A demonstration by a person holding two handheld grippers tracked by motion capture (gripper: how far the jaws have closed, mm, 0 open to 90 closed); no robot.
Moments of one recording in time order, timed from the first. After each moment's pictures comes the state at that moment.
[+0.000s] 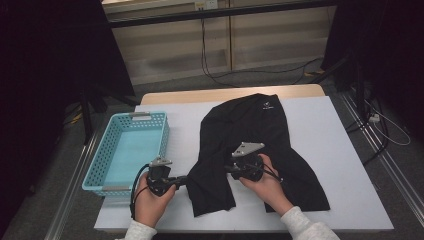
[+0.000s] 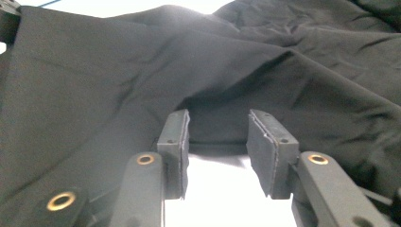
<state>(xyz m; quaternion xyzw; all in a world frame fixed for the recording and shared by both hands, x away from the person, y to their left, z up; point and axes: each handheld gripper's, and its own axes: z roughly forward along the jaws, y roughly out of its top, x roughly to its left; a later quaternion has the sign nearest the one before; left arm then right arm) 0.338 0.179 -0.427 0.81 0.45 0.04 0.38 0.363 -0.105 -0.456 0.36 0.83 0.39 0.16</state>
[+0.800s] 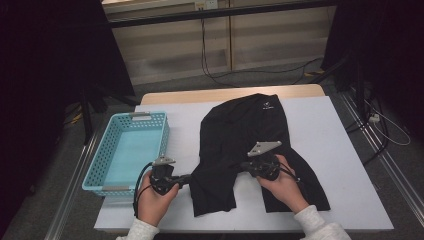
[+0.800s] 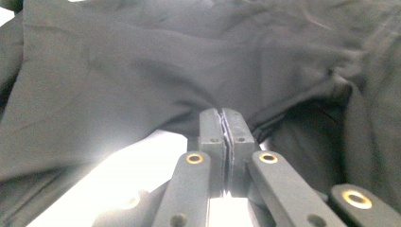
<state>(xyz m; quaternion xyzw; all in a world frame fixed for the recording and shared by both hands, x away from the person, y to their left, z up) 0.342 0.169 -0.428 0.81 0.44 0.03 0.39 0.354 -0.152 -0.449 0.37 0.84 0.38 0.13</state>
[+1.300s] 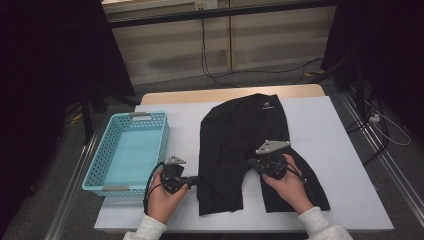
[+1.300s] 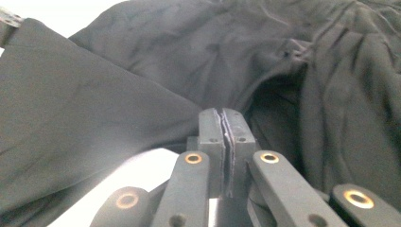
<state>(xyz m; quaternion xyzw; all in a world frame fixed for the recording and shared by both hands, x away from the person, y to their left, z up) 0.350 0.153 -0.442 0.82 0.43 0.02 0.38 0.354 -0.165 -0.452 0.39 0.82 0.39 0.16</state>
